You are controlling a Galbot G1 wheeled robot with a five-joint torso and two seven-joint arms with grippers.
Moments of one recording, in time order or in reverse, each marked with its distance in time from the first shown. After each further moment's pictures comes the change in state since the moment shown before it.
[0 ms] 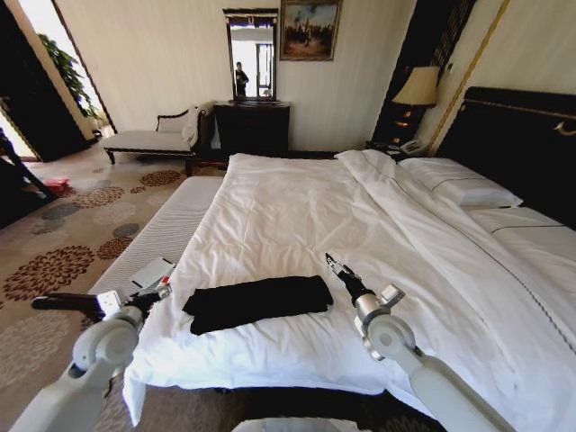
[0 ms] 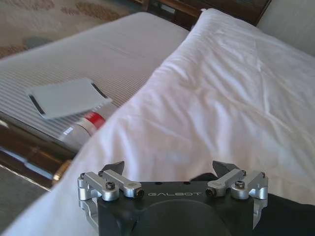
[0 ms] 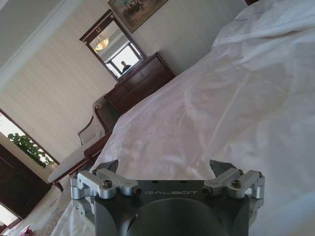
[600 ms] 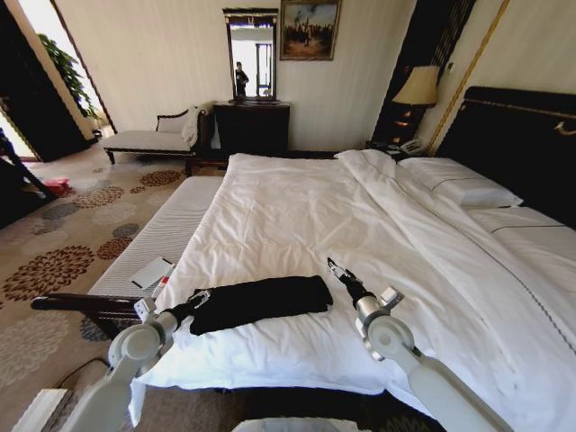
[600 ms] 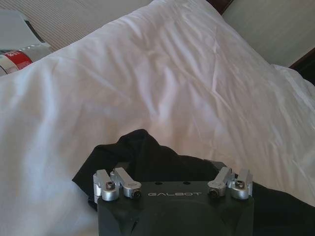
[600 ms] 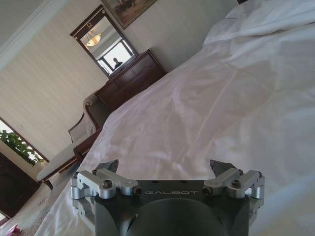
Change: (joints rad) left arm -0.022 -0.053 0.075 0.024 -0.110 0.003 0.101; right arm -0.013 -0.002 0.005 -0.032 -0.007 -0.002 -0.002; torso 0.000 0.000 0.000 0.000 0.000
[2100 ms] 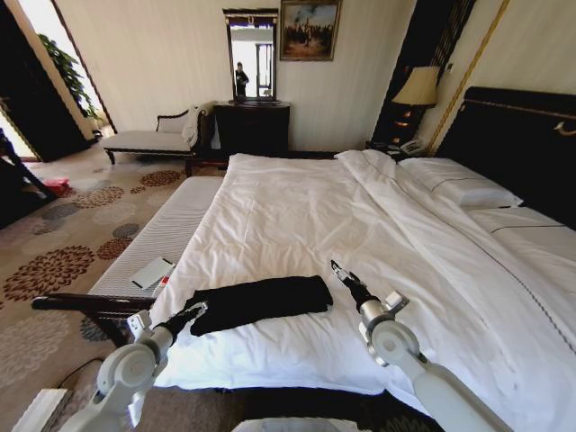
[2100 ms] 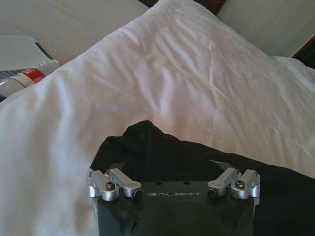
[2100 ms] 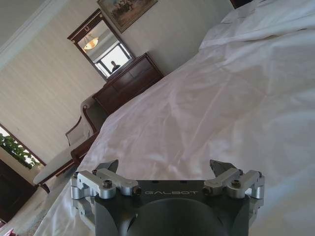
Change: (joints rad) left arm 0.140 -0.009 -0.033 -0.107 0.145 -0.030 0.029; right arm -0.048 -0.004 0.034 0.028 -0.008 0.009 0.004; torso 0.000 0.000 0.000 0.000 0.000
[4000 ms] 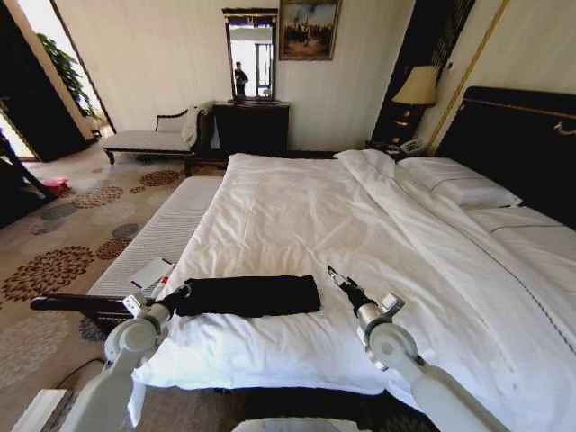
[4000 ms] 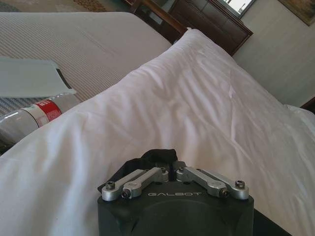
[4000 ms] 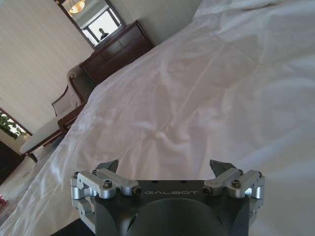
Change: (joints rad) left arm -0.228 -0.042 -0.039 0.197 -0.072 -0.028 -0.008; right arm 0.003 -0.004 -0.033 0.007 0.022 -0.124 0.068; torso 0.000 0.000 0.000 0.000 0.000
